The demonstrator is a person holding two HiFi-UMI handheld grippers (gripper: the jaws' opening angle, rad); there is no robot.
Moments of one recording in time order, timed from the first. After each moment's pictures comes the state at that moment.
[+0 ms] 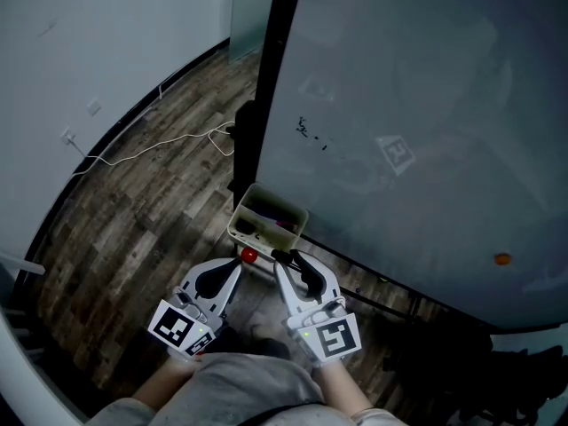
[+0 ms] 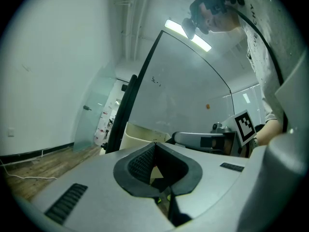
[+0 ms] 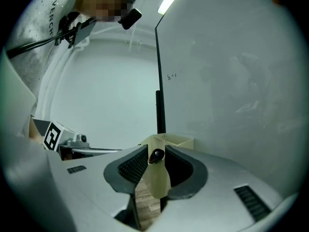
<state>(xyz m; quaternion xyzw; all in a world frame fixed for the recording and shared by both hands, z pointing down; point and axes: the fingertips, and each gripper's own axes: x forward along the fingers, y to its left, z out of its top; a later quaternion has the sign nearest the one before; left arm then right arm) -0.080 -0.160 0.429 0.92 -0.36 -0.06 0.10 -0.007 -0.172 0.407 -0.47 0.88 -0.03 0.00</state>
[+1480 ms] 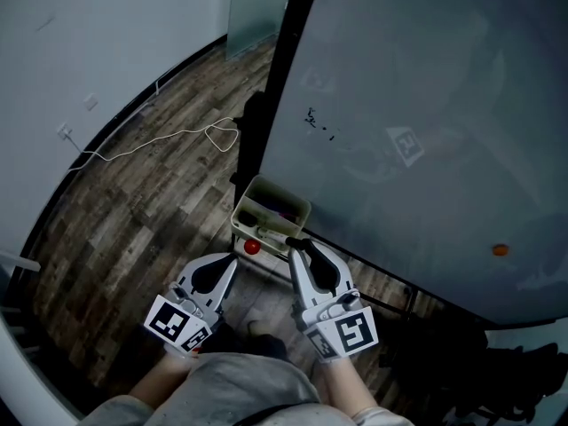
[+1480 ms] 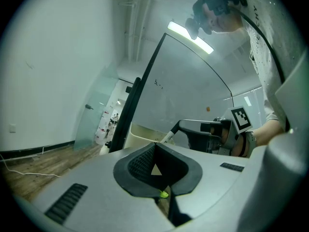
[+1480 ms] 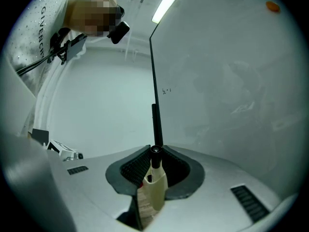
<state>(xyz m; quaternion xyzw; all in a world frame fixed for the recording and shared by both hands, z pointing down) -0.094 -0.154 0.432 0.92 -0.37 -0.07 0.12 0.005 -0.168 0.382 -0.48 0.88 -0.05 0.04</state>
